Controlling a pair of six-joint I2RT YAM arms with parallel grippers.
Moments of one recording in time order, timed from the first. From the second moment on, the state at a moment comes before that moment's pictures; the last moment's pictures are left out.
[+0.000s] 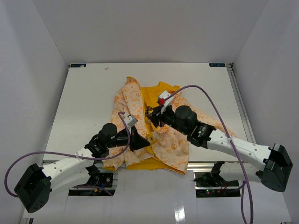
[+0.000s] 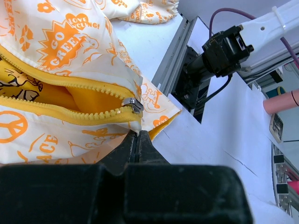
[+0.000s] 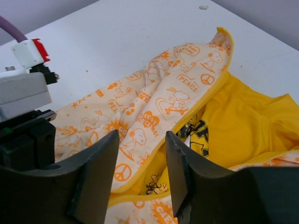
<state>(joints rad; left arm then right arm) -0.77 0.89 0.31 0.37 0.55 -0.51 1.01 1.15 0.82 0.18 0.10 0.02</state>
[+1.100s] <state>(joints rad) -0.77 0.92 0.27 0.46 0.66 -0.48 0.85 1.50 1.26 -0.72 -0.78 -0.44</state>
